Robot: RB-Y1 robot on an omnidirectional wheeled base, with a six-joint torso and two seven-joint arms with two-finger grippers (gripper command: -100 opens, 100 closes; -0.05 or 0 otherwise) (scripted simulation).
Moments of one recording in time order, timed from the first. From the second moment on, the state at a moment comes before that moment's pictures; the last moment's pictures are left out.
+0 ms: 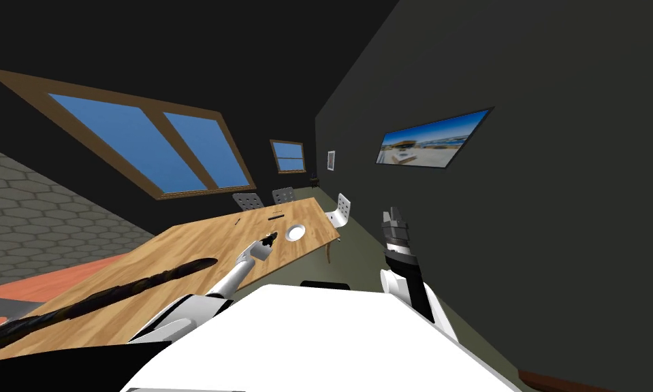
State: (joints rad) left arm -0.16 0.50 -0.03 -0.95 -0.19 0.42 -0.14; right arm 0.49 0.02 -0.07 -2.27 0.12 -0.41 -0.01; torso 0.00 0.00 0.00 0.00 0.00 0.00
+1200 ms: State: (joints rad) left arm -0.22 0.43 0.16 -0.78 -0.26 0.33 -0.23; right arm 0.49 0.02 -0.07 -2.27 0.12 -0.41 -0.01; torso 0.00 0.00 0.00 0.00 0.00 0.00
